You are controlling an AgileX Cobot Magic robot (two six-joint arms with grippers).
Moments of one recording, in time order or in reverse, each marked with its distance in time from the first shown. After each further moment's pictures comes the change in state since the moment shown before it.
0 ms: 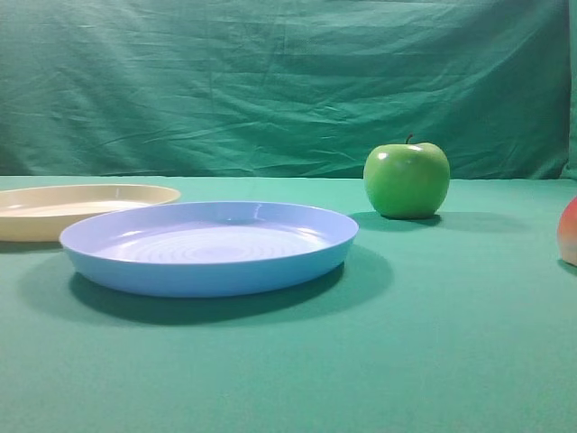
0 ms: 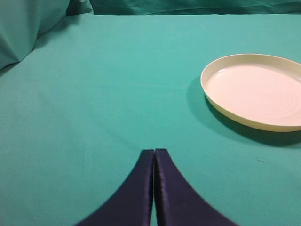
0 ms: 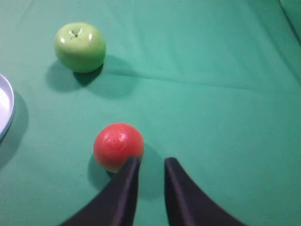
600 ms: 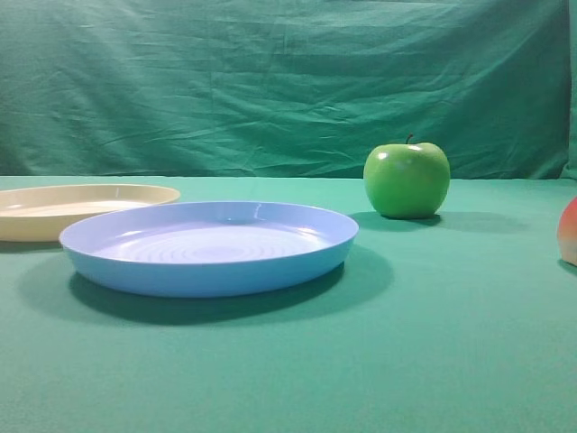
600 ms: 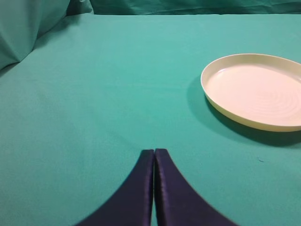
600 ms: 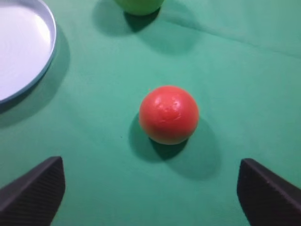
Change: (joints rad) left arm 0.000 0.000 0.000 0.000 0.000 0.000; right arm 0.124 0.306 -0.008 0.062 -0.051 -0.132
